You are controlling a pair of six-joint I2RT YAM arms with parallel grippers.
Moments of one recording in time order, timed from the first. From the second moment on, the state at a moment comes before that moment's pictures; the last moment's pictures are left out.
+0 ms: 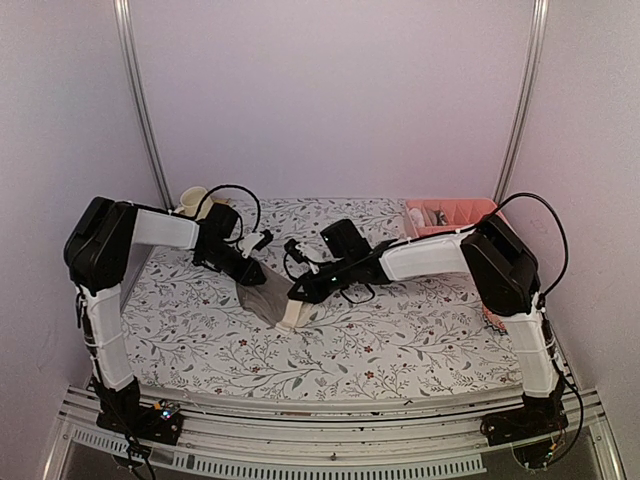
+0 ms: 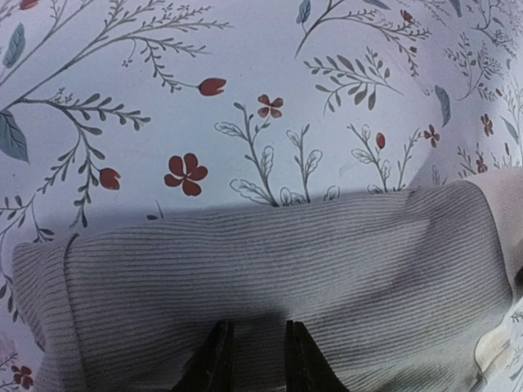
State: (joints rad) left arm -0.35 2.02 1.26 -0.33 0.38 0.28; right arm 0.85 2.27 1.60 -0.04 -0.47 0.13
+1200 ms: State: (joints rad) left arm -0.27 1.95 1.24 -0.31 0.37 0.27; right arm 0.83 2.26 1.64 -0.23 -0.34 0.07
